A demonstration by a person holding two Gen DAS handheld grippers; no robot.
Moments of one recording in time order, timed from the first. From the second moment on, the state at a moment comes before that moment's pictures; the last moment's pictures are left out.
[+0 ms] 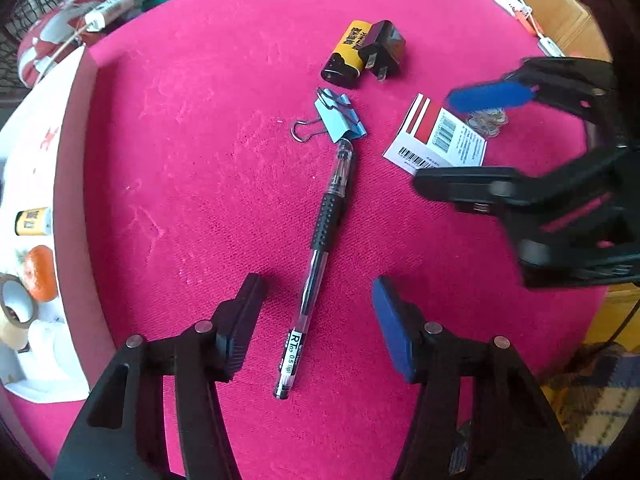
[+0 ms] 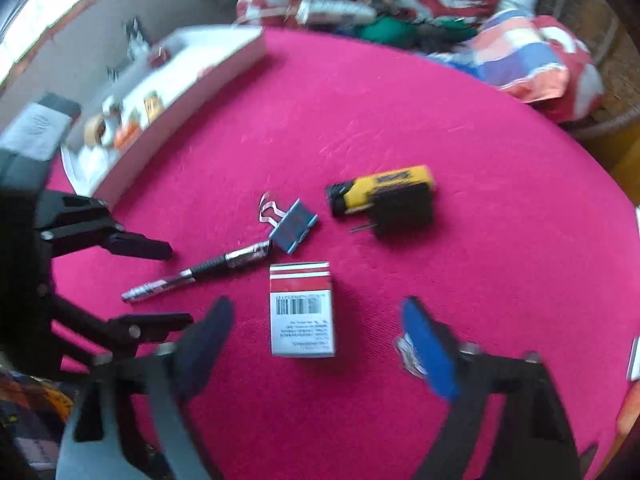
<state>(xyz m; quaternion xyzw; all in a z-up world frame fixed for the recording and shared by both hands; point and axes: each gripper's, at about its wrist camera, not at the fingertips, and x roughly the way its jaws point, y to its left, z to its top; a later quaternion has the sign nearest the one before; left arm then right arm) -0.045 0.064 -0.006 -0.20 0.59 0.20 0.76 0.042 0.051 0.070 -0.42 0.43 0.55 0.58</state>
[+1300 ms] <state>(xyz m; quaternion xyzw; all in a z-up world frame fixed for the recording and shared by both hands) -0.173 0.130 0.245 -0.18 0.31 0.31 0.88 0.013 0.059 0.291 -0.18 0.28 0.56 0.76</state>
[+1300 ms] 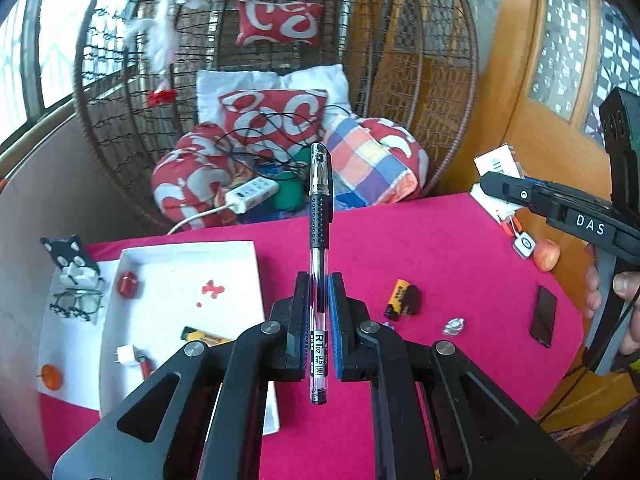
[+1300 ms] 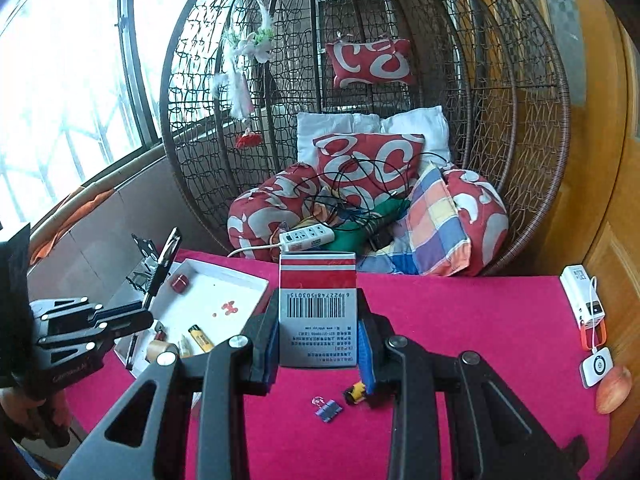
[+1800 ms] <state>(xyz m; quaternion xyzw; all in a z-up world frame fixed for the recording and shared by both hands) -0.231 0.166 0.247 -0.20 0.29 0.35 0.87 -0.041 0.105 0.286 -0.20 0.27 0.60 0.73</state>
